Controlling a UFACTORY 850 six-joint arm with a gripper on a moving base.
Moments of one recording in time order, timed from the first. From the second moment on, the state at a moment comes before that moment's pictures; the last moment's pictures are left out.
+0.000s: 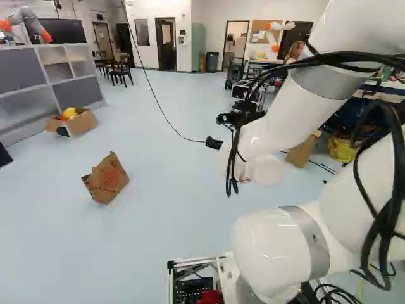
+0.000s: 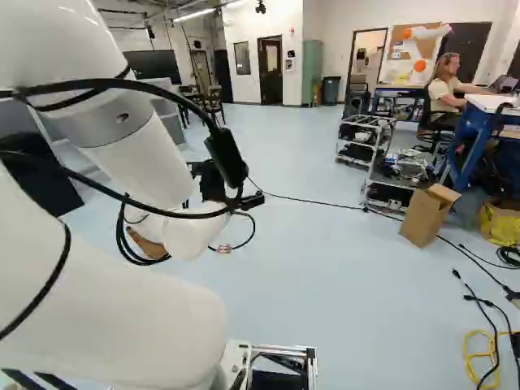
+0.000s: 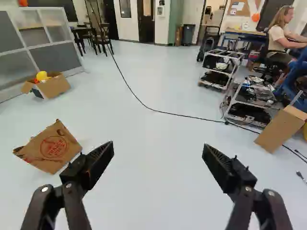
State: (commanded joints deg) arm 0.0 16.0 -5.0 0.0 50.0 0.0
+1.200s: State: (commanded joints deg) arm 0.0 16.0 -5.0 0.0 50.0 0.0
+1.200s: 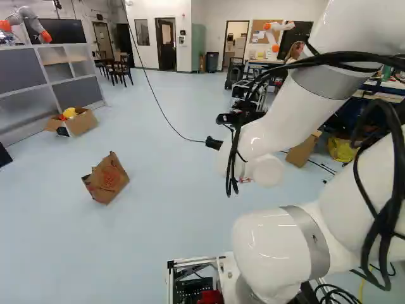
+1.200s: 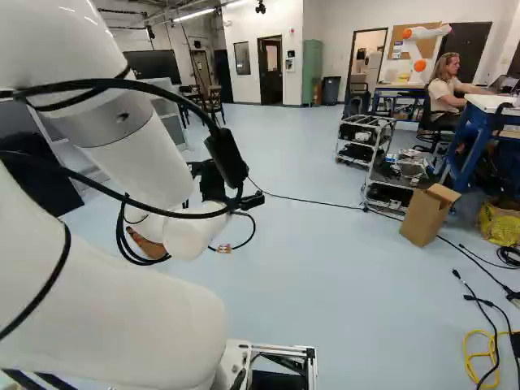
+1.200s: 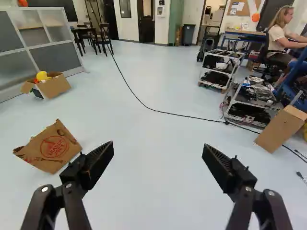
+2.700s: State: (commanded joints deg) arm 0.0 16.0 -5.0 0.0 50.0 0.0
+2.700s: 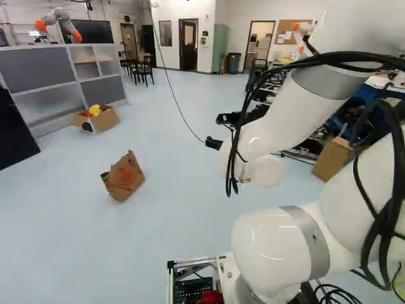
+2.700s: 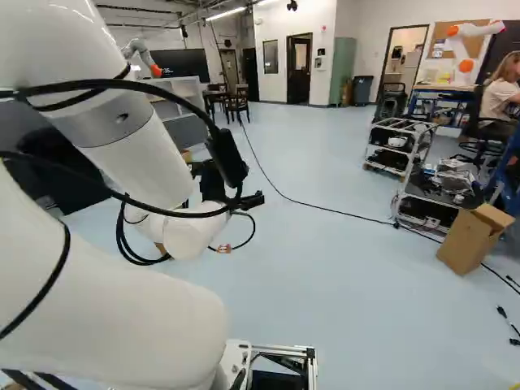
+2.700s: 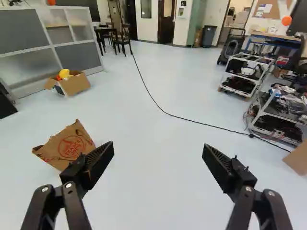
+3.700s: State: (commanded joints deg) arm 0.0 16.0 -5.0 0.0 50.0 0.0
